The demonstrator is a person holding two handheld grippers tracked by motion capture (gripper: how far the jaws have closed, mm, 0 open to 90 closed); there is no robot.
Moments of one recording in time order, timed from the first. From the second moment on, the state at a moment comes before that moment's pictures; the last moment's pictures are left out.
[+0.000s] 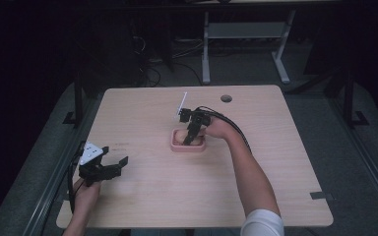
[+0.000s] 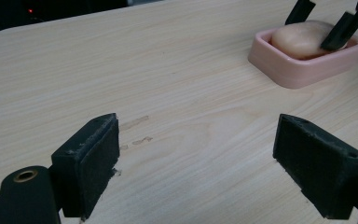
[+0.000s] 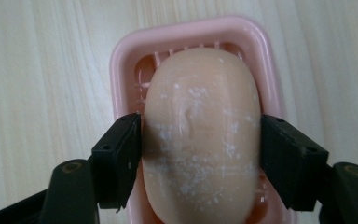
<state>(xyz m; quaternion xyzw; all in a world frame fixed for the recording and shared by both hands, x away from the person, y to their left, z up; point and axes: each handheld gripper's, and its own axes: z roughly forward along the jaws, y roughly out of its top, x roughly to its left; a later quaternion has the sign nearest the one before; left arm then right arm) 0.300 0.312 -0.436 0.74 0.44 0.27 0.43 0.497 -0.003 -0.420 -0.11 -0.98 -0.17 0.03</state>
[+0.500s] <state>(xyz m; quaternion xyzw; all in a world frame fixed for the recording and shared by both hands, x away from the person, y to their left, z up) 0.299 0.313 -0.435 0.74 0.44 0.27 0.43 0.495 -0.013 -0.407 -0.13 -0.97 -0.19 0.02</state>
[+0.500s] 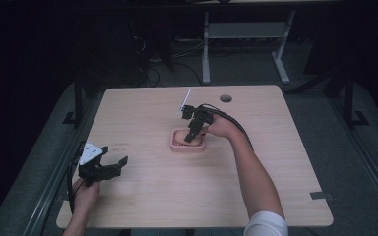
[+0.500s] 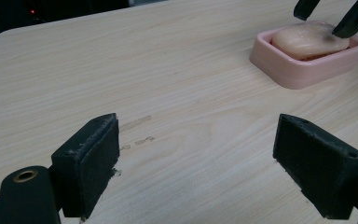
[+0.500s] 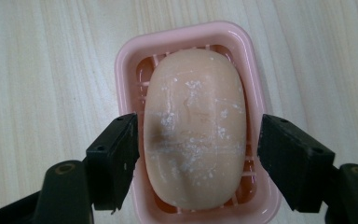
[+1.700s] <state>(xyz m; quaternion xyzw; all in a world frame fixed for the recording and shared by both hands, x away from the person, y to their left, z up) 0.299 0.310 -0.436 0.74 0.44 0.27 0.43 0.470 -0.059 -0.390 -0.16 -0.96 -0.22 -0.01</state>
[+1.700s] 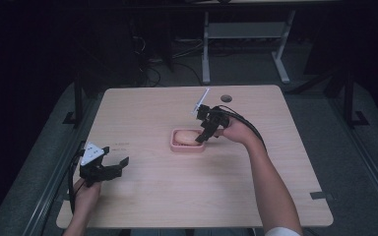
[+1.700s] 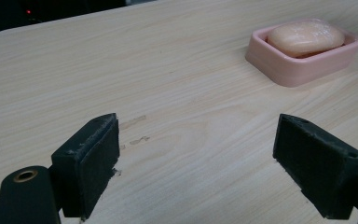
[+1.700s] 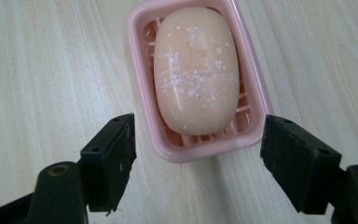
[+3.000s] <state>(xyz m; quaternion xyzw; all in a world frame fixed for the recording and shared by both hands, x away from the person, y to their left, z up) 0.299 0.309 -0.436 0.74 0.44 0.27 0.43 0.442 -0.102 -0.390 -0.18 -0.96 -0.23 -0.02</state>
